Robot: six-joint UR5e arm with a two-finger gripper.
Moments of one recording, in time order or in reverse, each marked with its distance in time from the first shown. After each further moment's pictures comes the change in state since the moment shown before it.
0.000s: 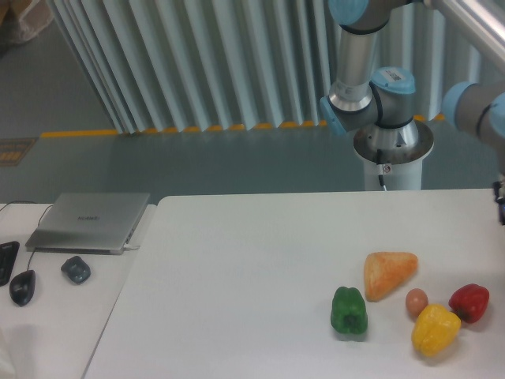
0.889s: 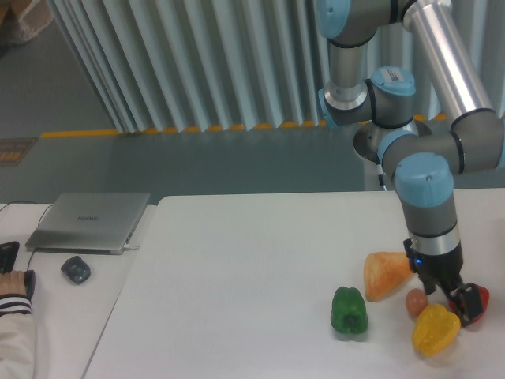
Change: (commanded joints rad) arm -0.291 -0.106 0.020 0.072 0.077 -0.402
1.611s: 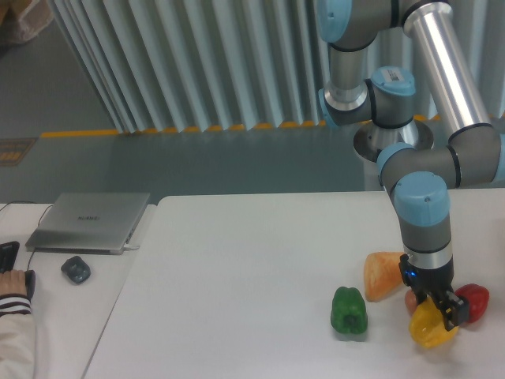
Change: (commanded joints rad) arm -0.046 -0.048 -0.072 0.011 -0.063 -0.201
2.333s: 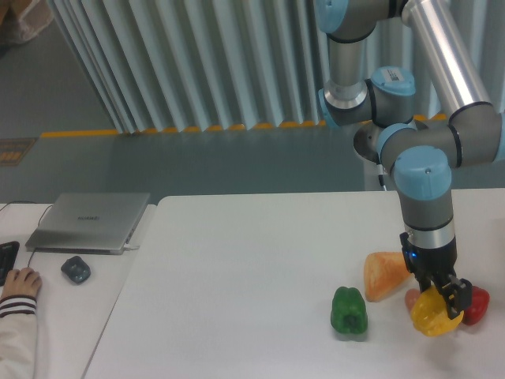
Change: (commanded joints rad) arm 0.008 0.029 0.012 -0.002 -0.011 0.012
